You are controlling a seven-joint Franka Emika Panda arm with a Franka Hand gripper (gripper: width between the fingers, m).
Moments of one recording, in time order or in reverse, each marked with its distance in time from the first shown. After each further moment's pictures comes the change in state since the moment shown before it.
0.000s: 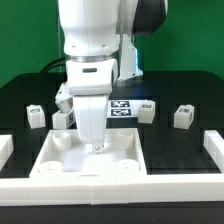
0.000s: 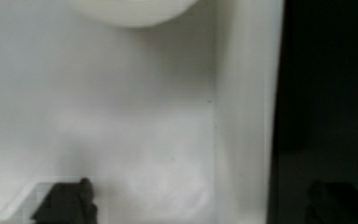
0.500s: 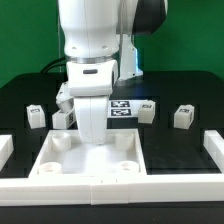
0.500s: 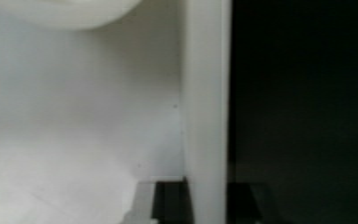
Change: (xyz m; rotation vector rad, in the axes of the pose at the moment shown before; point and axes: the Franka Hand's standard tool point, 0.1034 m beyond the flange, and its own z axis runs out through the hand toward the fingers) arm 0.000 -0.006 0.002 0.019 0.001 -0.002
